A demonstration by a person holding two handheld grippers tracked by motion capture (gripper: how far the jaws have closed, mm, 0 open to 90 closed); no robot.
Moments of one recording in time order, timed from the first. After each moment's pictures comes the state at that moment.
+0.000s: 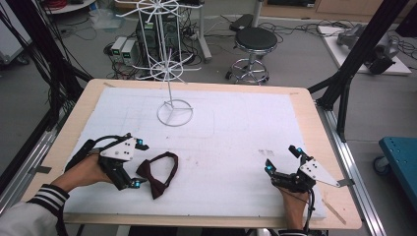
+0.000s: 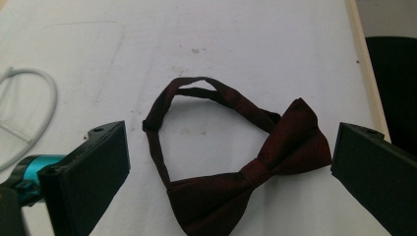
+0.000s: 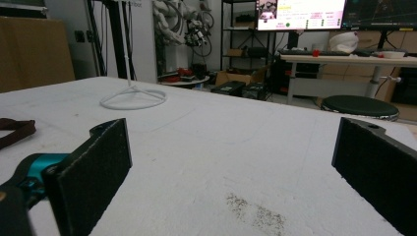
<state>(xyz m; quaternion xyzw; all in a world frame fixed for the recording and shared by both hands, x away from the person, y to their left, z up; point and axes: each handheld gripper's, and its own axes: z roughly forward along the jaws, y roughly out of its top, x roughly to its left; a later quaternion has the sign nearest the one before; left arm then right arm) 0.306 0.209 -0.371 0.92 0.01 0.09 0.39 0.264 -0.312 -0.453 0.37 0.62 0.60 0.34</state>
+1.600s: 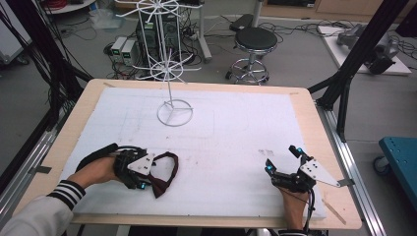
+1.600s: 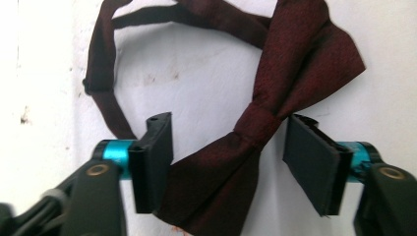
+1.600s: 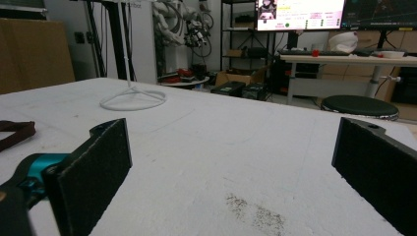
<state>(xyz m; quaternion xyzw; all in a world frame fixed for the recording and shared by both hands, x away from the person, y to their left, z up) 0.315 0.184 -0.405 0.97 -0.09 0.09 0.22 0.264 -0.313 -0.453 0.37 0.62 0.60 0.34</state>
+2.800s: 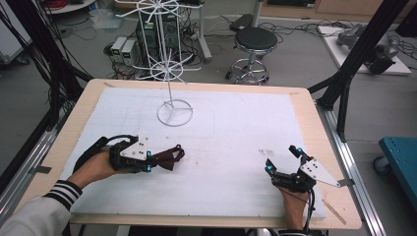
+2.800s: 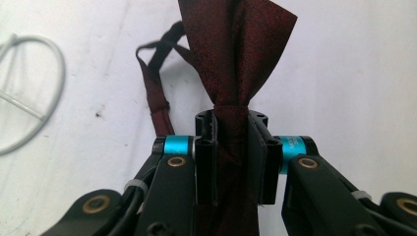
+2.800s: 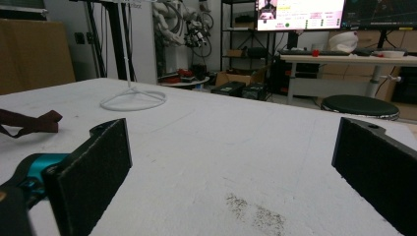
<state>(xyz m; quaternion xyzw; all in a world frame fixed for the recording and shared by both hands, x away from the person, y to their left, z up) 0.315 0.192 -0.373 0.94 0.04 0.12 0.32 0.265 -0.313 -0.453 0.37 0.62 0.60 0.34</state>
